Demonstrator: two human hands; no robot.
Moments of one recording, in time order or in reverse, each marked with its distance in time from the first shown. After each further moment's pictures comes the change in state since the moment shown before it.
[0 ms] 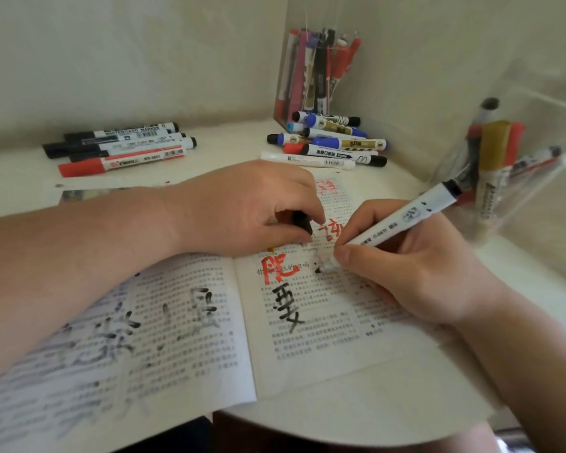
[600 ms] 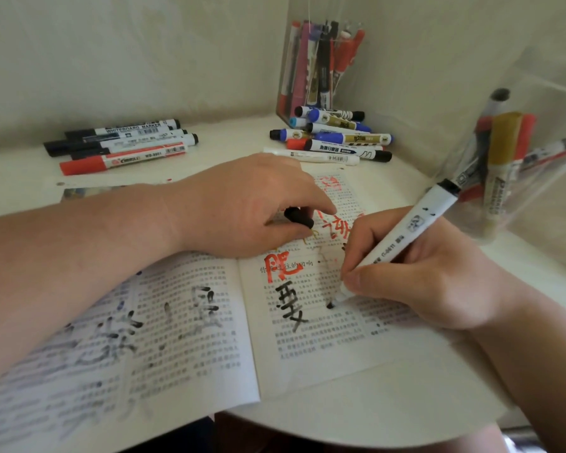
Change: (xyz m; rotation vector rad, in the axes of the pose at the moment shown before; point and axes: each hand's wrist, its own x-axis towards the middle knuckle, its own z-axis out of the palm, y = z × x) left_hand -0.001 -0.003 0.000 0.077 -0.033 -0.021; right_hand -0.002 -0.003 -0.003 0.031 -0.215 0.018
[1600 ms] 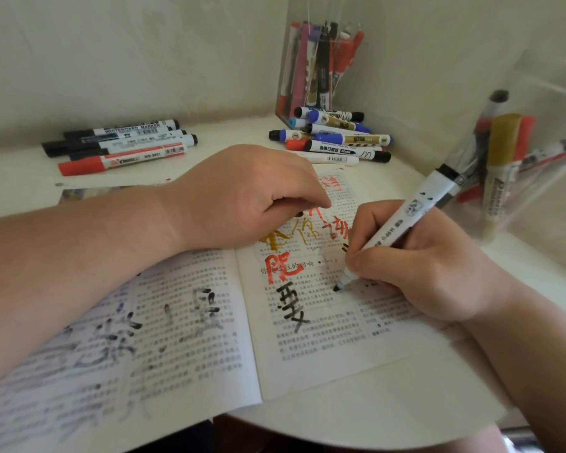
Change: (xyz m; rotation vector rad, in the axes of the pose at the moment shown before) left_hand -0.002 0.003 -0.002 -0.008 0.195 0.039; right_hand 0.007 0.004 -0.001 0.002 0.097 0.008
